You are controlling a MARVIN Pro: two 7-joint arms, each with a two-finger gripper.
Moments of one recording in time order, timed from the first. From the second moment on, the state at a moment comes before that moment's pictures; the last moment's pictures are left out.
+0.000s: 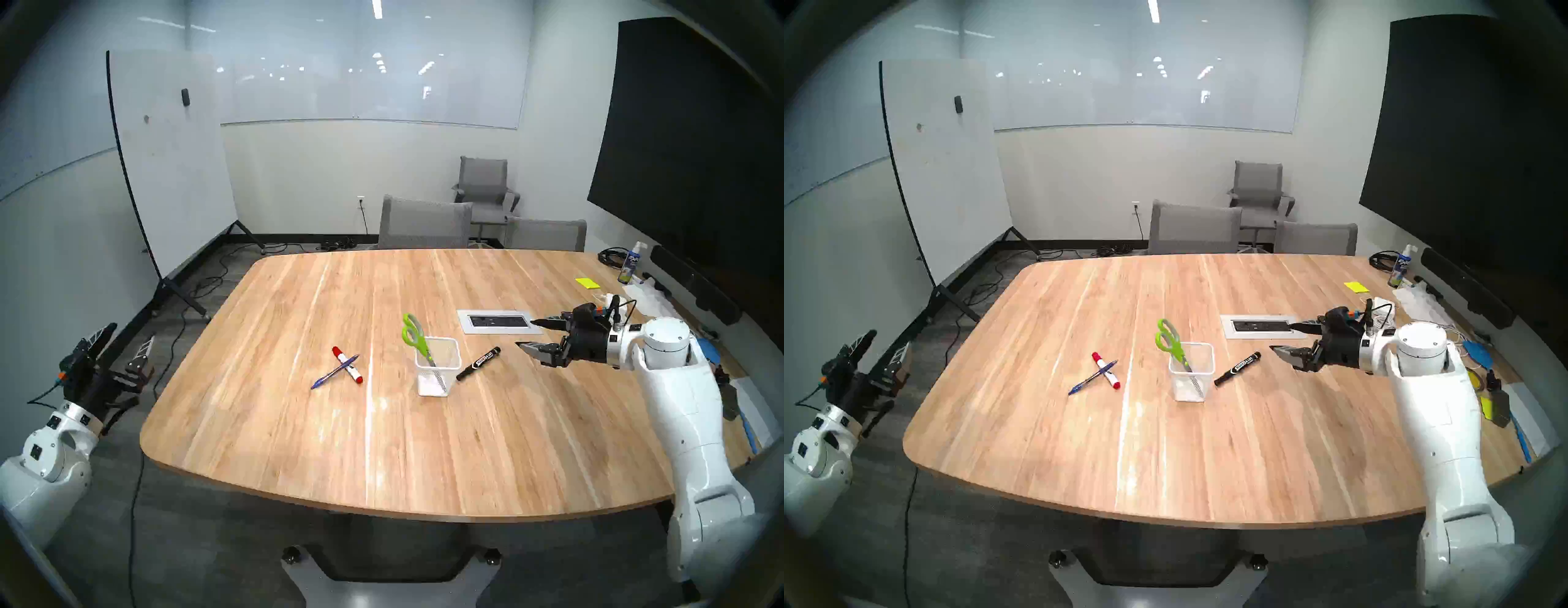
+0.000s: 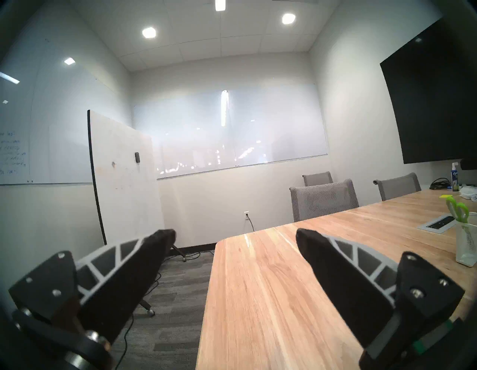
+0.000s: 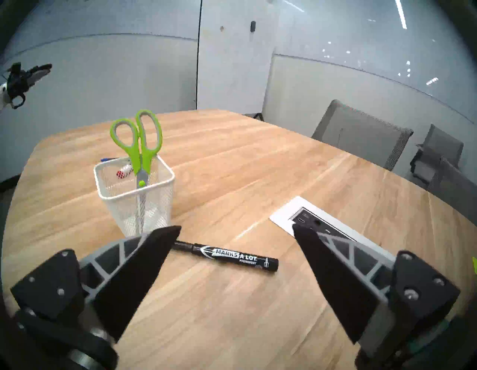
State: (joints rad) left arm 2.37 -0.58 -1.98 -1.73 -0.92 -0.59 -0.06; right arm -1.17 -0.98 1.65 -1.24 0.04 0.18 1.14
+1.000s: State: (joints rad) left arm 2.37 -0.58 -1.98 -1.73 -0.92 -0.59 -0.06; right arm -0.98 -0.97 1.50 -1.09 -0.07 0.04 1.26
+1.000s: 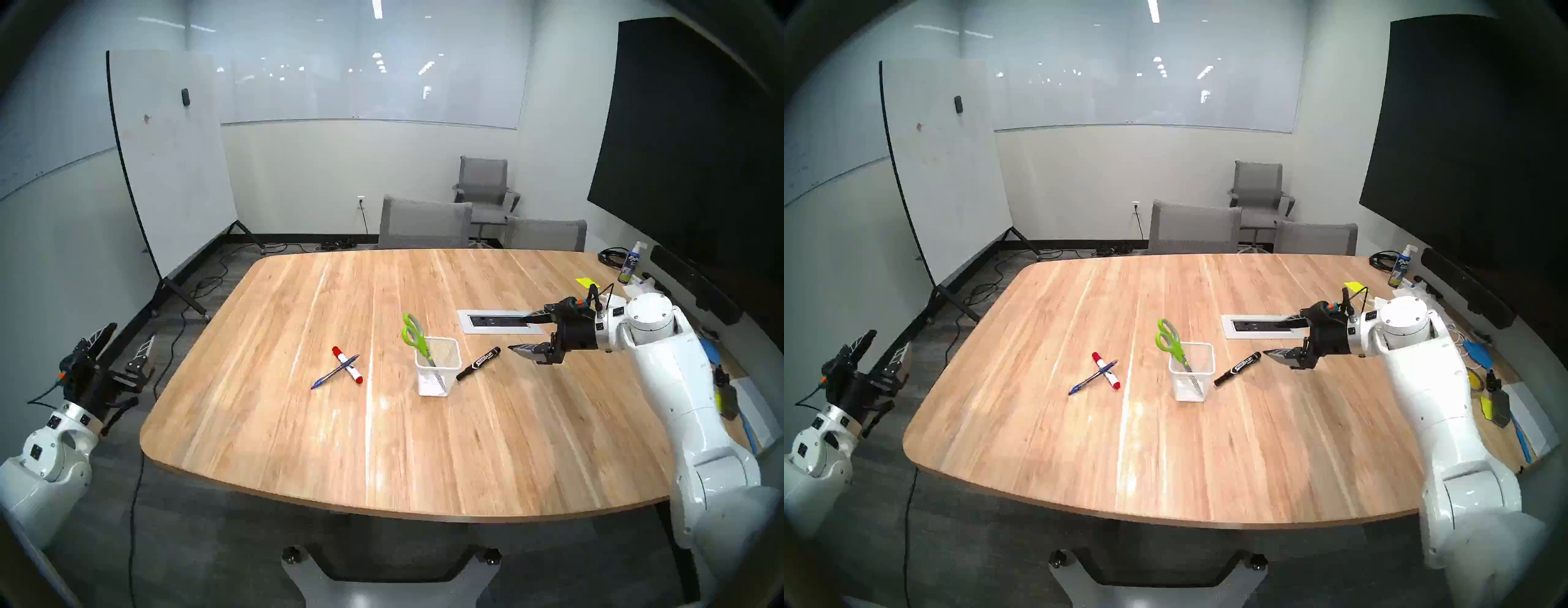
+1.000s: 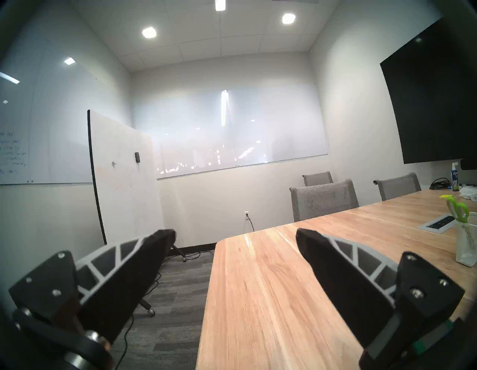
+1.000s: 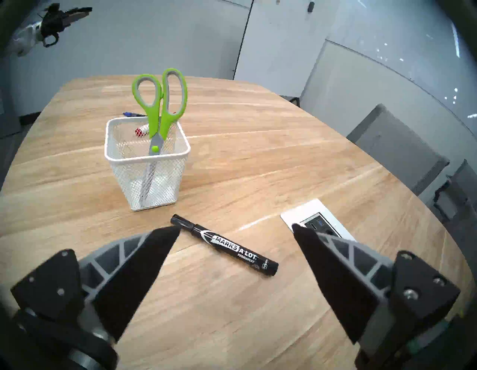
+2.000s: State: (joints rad) left arm 2.37 -0.58 -1.98 -1.73 -0.92 -0.59 -0.06; right arm -0.95 -1.01 1.41 -1.08 -0.15 -0.02 1.24
